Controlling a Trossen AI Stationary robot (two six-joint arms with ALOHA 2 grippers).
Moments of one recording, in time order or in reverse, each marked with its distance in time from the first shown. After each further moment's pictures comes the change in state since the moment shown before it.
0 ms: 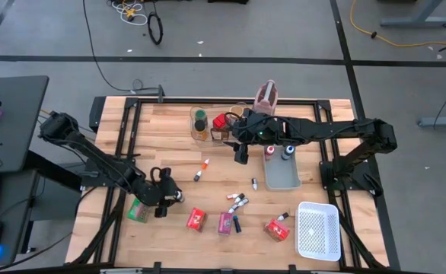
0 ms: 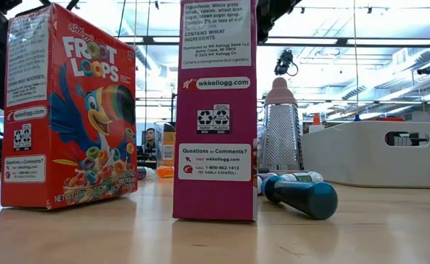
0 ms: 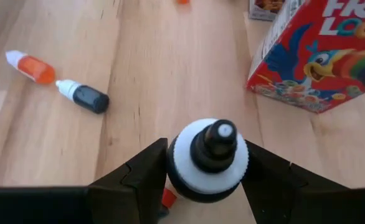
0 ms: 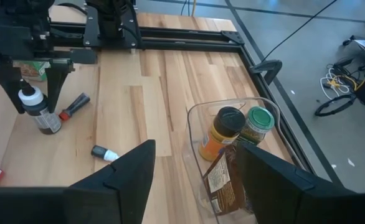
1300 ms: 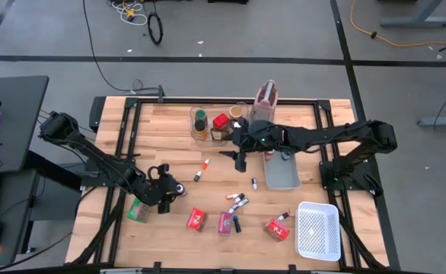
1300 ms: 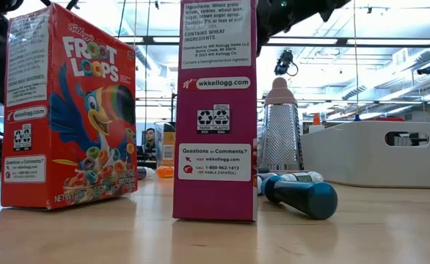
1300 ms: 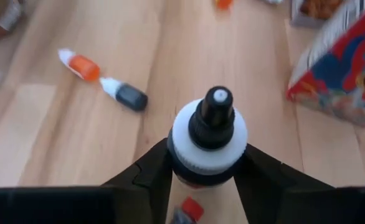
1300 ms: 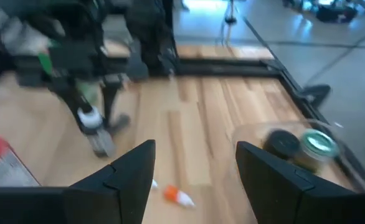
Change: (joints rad) left arm 0.001 0.000 0.000 -0.027 -0.130 -0.026; right arm 0.000 -0.001 -0.213 0.359 -0.154 0.018
